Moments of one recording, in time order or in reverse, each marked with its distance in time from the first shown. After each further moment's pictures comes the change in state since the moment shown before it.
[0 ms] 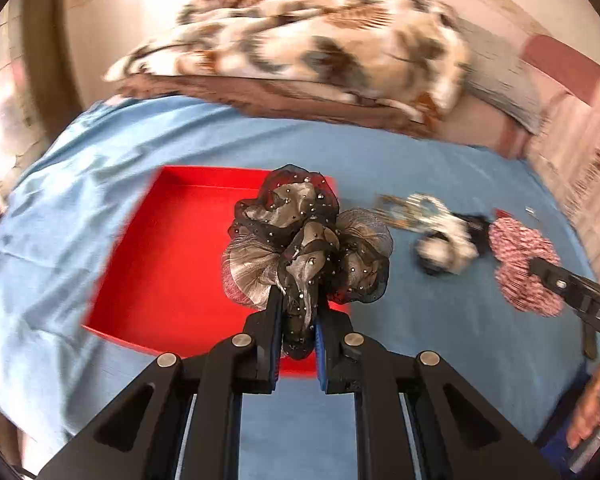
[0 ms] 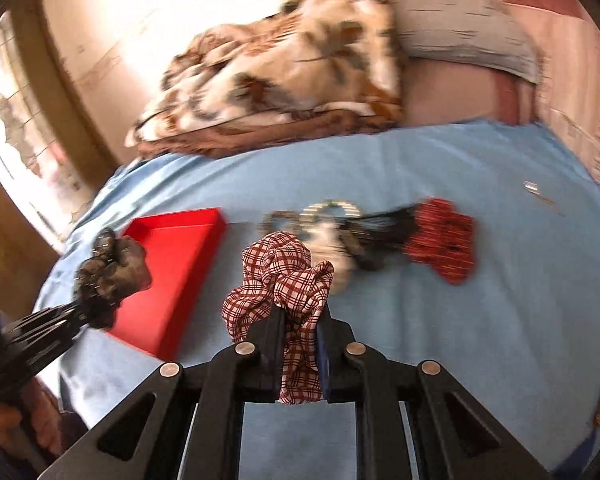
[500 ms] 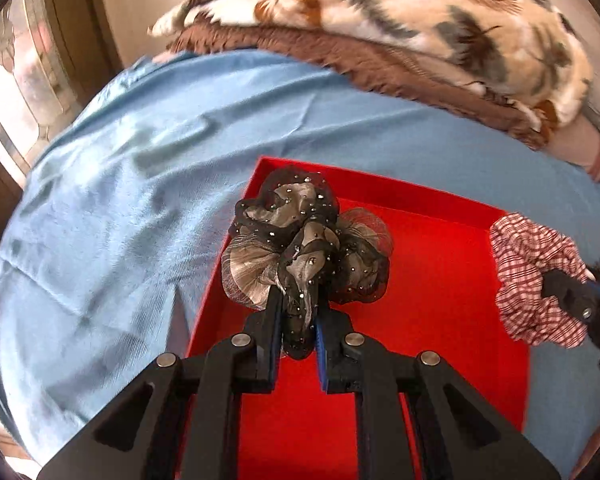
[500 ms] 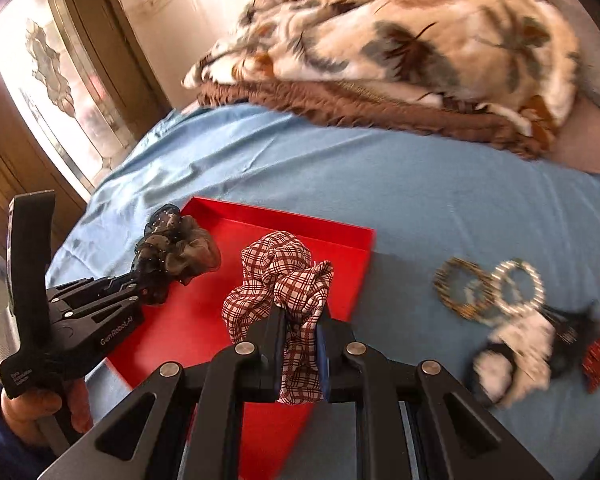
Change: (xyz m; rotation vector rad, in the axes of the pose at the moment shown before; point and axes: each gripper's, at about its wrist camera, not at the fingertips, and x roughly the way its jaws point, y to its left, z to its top) left arm 0.110 0.116 0.058 -0.094 0.140 0.141; right arm 0.154 0.132 0.061 -0.171 0.156 0.089
